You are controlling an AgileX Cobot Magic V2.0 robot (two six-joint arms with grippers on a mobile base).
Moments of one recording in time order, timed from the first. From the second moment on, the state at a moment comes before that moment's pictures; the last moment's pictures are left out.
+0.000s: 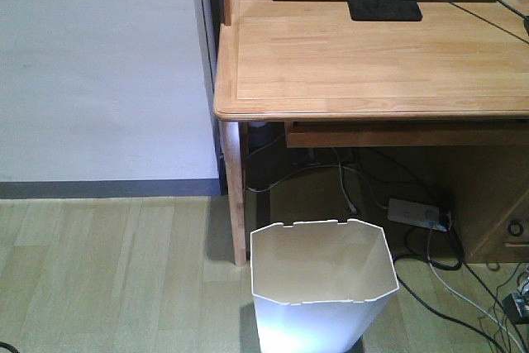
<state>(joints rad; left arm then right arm) 0.01 -0.01 0.03 0.03 0.08 0.00 0.02 -0.01 0.03 -0.03 0.08 -0.06</state>
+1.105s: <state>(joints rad) 0.01 -0.01 0.03 0.03 0.08 0.00 0.02 -0.01 0.03 -0.03 0.07 -0.06</state>
